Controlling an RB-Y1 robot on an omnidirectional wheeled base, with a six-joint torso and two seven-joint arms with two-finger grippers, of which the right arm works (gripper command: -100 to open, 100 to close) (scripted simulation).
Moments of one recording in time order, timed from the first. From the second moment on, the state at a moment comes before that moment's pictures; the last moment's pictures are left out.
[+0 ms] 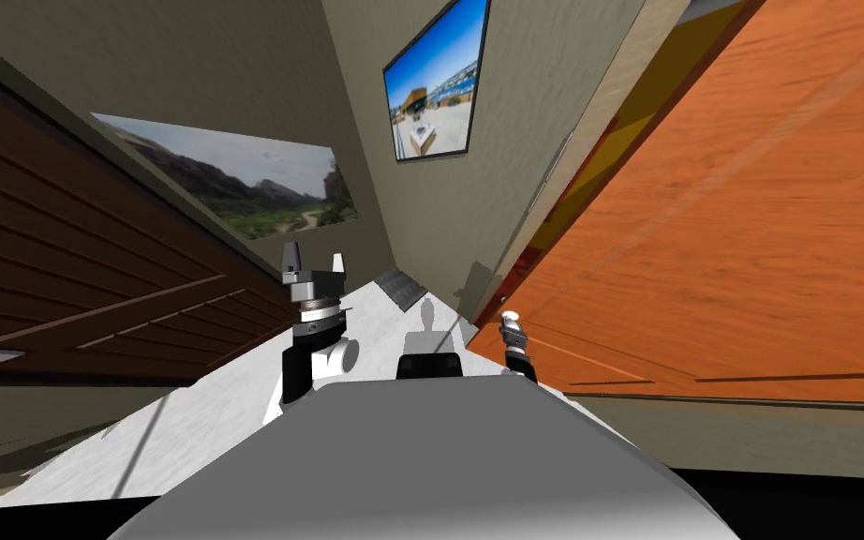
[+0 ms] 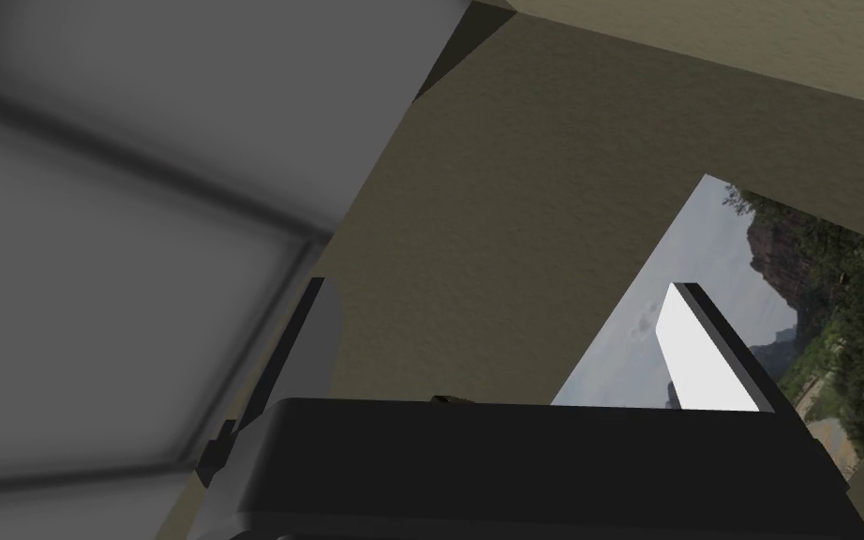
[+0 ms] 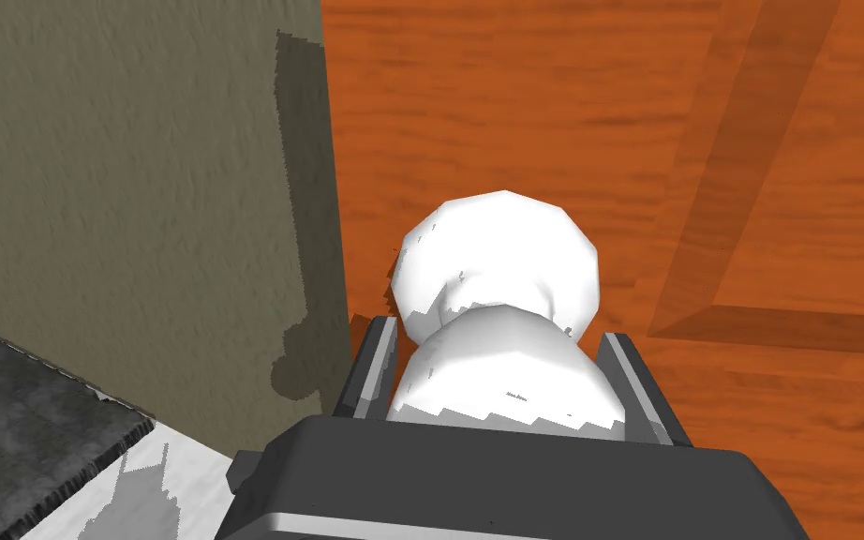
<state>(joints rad) 0.25 -0.33 0.10 -0.94 -0.66 -0.86 -1.45</state>
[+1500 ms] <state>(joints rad) 0.31 -0.43 0.25 -0.96 -0.58 -0.94 -1.58</state>
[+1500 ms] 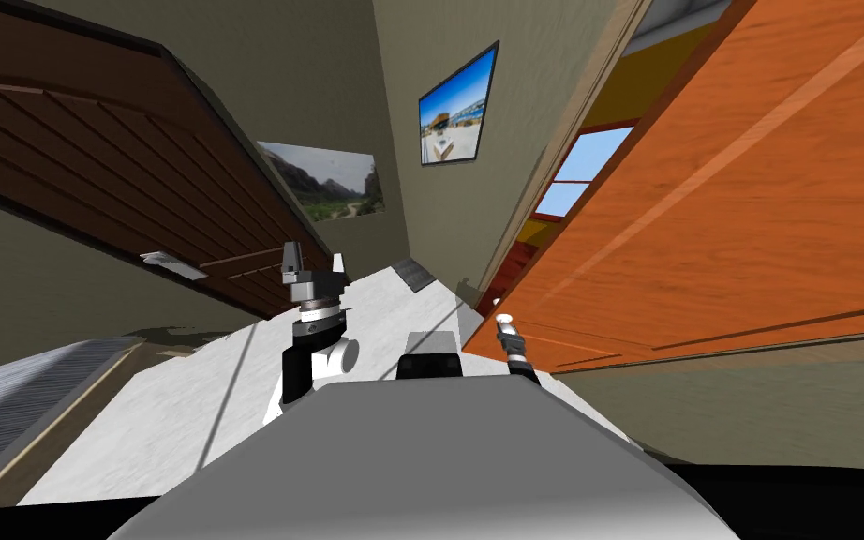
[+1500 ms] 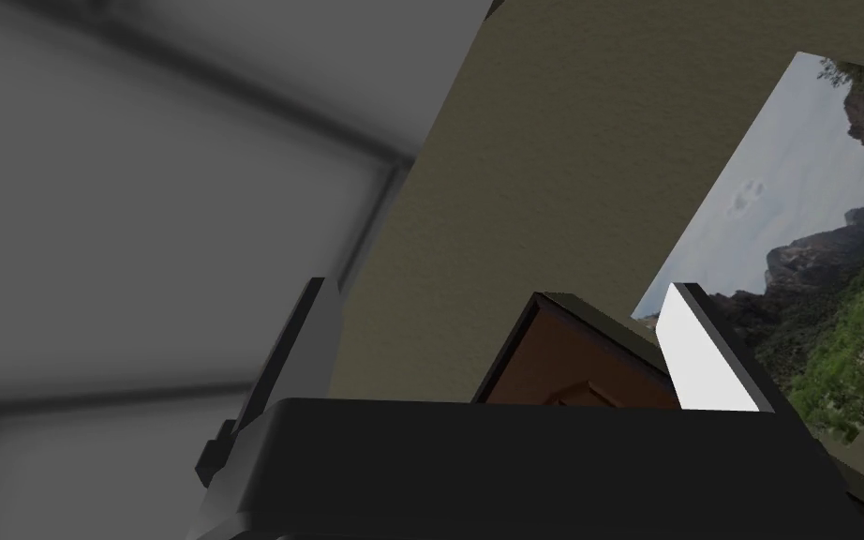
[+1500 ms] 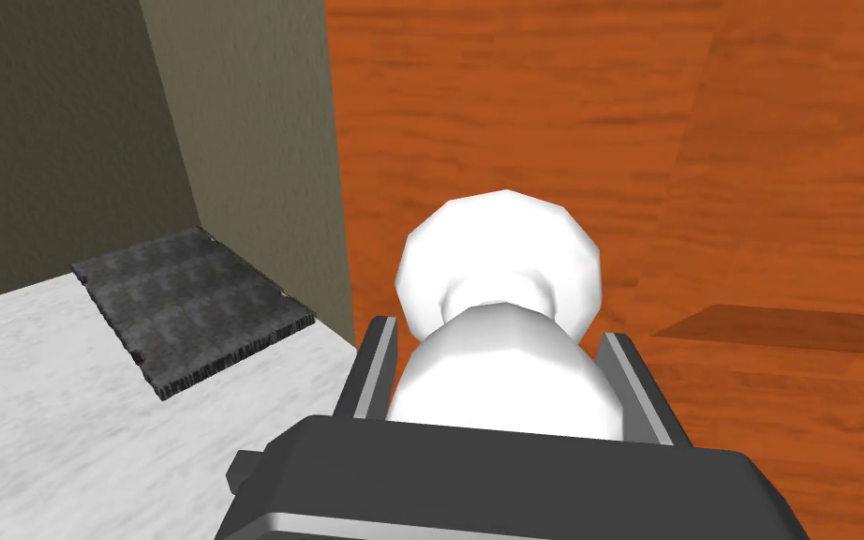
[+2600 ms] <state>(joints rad) 0.37 -0.50 0.33 -0.91 -0.53 -1.07 -1.68</state>
